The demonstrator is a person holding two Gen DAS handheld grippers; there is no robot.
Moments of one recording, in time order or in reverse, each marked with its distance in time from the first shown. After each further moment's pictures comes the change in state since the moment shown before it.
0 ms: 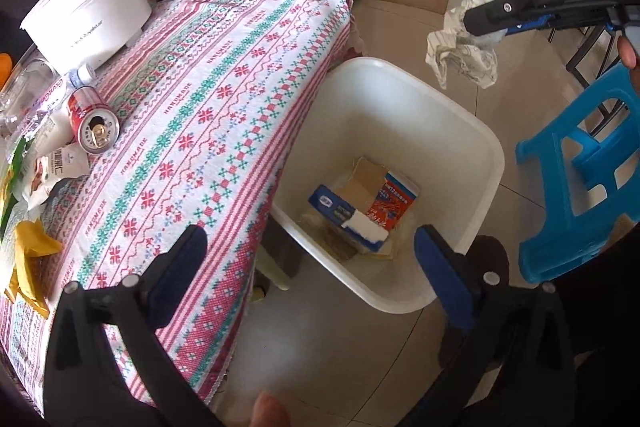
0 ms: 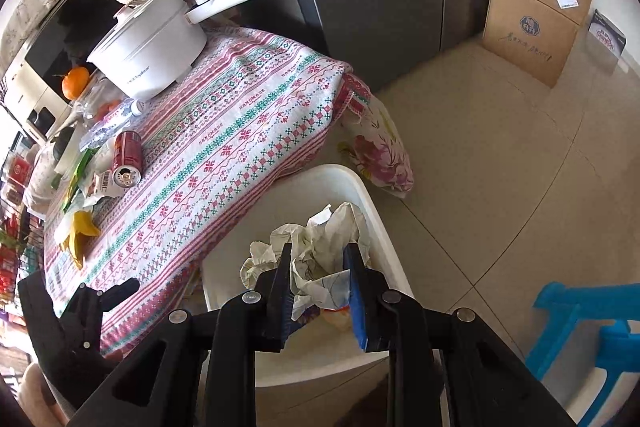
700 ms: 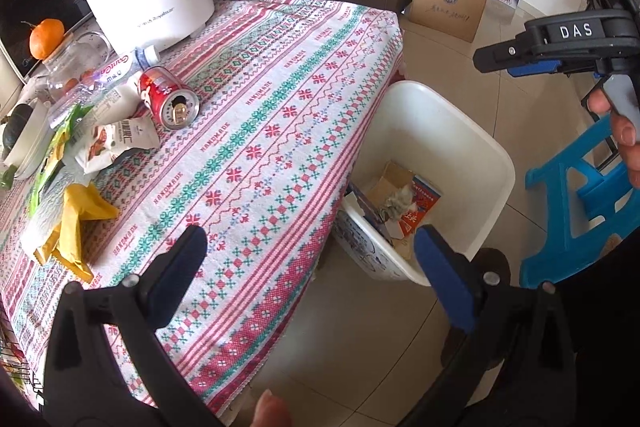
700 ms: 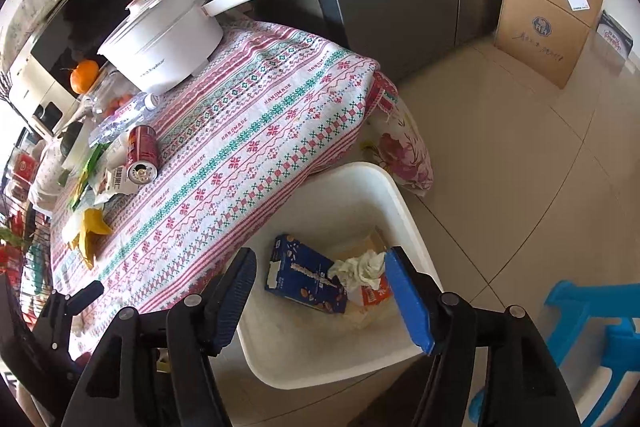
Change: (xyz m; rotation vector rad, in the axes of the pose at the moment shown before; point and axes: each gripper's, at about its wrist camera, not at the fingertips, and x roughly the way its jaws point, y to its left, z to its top) left arm -0.046 0.052 -0.016 -0.119 -0.041 0.047; right arm 0.001 0.029 0.002 -0.011 0.006 0.025
